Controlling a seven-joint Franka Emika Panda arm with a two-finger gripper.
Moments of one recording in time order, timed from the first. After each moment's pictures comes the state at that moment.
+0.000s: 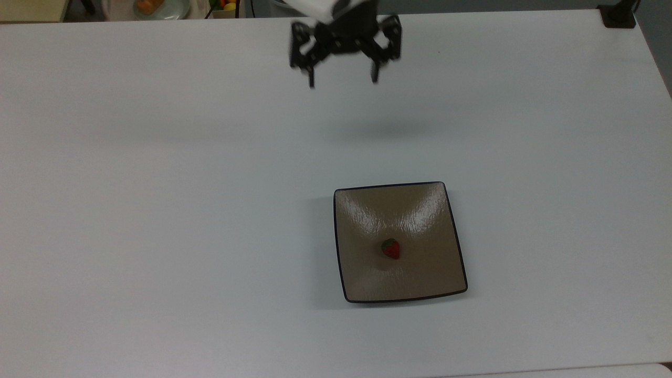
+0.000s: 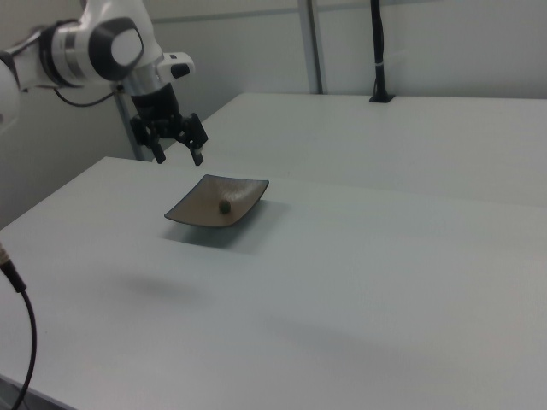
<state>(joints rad) 0.27 0.18 -0.02 -1.50 -0.04 1.78 0.07</state>
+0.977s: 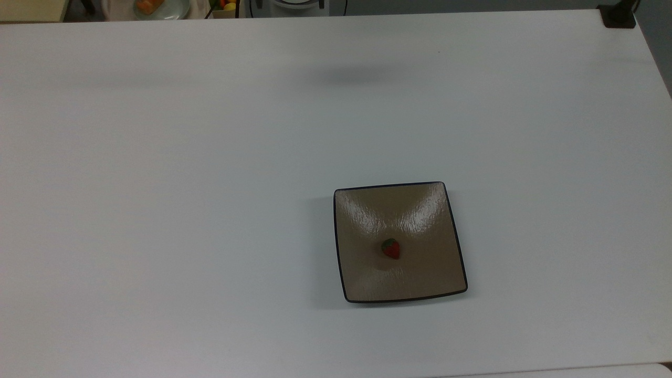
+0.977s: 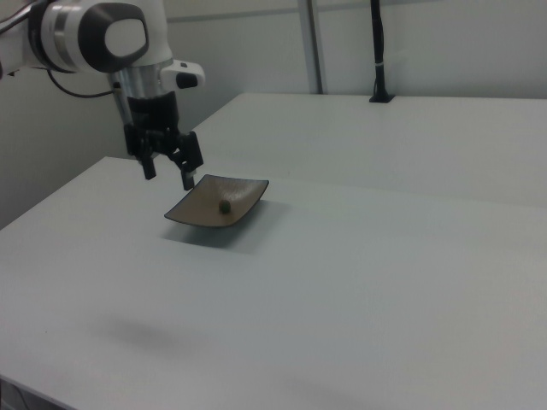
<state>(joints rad) 0.22 -0.02 -0.11 -1.66 0.05 1.57 0.06</state>
